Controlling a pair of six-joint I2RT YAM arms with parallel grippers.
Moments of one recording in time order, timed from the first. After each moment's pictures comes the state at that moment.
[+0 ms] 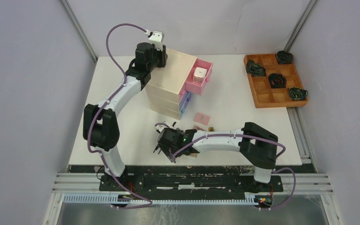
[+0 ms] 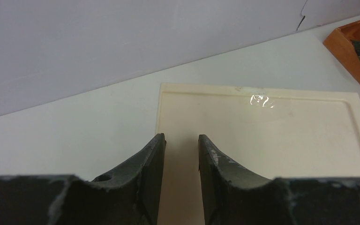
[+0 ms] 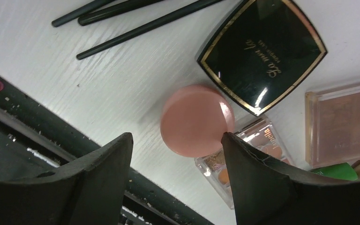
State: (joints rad) left arm -0.33 1.82 1.53 0.02 0.00 -0.01; right arm 1.25 1.83 1.20 -0.47 0.25 0.45
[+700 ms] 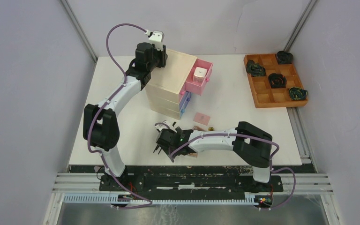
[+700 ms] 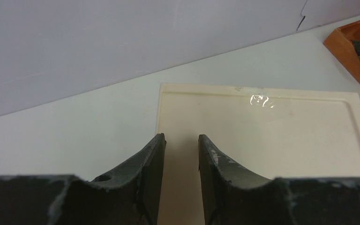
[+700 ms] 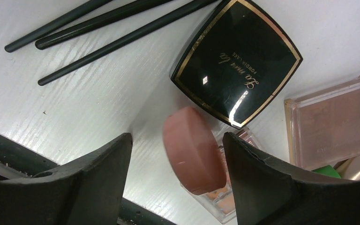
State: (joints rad) left arm -0.33 1.82 1.52 0.02 0.00 -0.01; right arm 1.25 1.89 1.22 -0.48 0.37 0.46
